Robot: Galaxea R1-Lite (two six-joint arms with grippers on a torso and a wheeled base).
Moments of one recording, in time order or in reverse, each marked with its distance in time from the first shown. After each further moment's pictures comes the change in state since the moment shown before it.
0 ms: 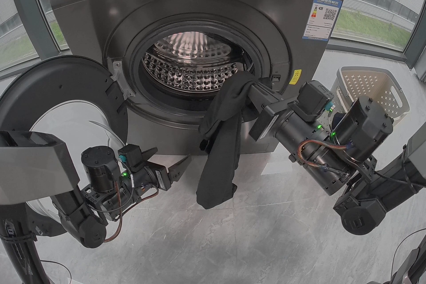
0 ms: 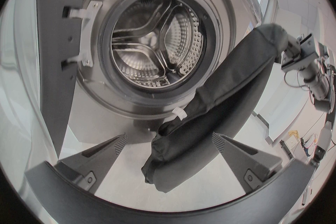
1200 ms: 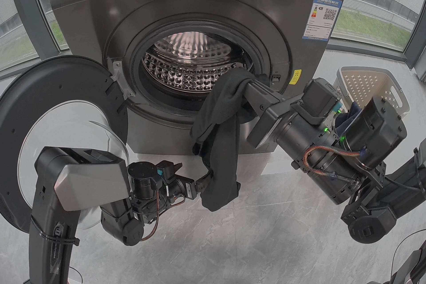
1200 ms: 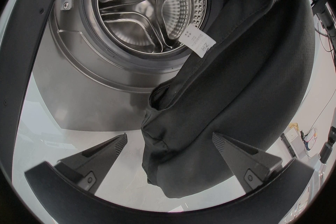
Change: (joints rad) left arm -0.044 0.351 -0.278 0.000 0.007 0.011; right arm 0.068 -0.060 0.024 0.011 -0.003 -0.001
